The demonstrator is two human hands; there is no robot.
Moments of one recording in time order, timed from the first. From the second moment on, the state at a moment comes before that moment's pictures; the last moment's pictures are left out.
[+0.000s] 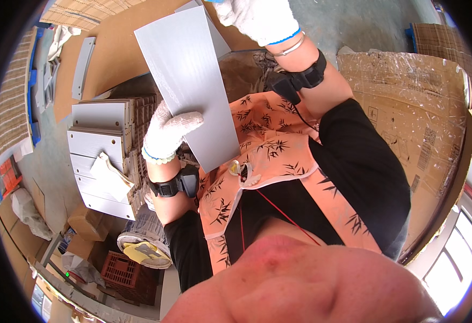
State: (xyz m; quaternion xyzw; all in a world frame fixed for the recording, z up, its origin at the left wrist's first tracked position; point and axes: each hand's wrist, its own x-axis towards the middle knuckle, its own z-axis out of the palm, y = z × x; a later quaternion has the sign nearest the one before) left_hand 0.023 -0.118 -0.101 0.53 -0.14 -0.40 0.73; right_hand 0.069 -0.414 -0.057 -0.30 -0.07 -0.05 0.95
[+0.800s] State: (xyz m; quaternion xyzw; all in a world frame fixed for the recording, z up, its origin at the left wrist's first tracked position) left_hand 0.026 -0.119 -0.096 0.50 -0.10 -0.43 0.74; right_hand 0.065 -0.408 -0.062 -0.30 -0.05 -0.05 0.95
